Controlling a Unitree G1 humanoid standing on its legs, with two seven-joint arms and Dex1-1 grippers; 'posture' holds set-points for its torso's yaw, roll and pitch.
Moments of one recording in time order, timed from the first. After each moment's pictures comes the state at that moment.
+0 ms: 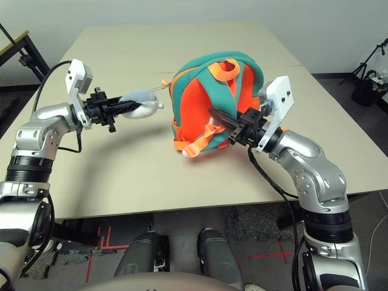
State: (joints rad) left arm -0.66 0.55 0.02 0.33 -0.42 0.41 -1.08; right arm -0.32 -0.50 -0.12 -0.35 0.60 0.57 0.66
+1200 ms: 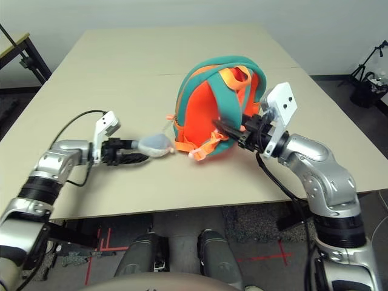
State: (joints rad) left arm -0.54 0.73 -0.15 0.45 -0.26 0.54 -1.21; right arm -0.21 -0.72 -0.15 -0.34 0.59 0.59 0.82
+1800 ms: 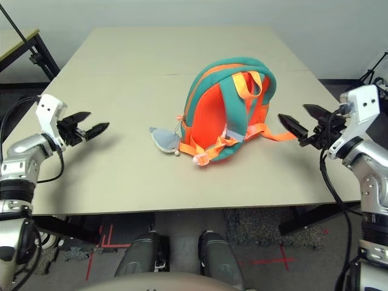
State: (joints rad) left arm -0.46 0.49 0.32 0.68 -0.28 -0.18 -0.57; right arm -0.29 -0.62 -0.45 0.37 0.41 0.19 0.55
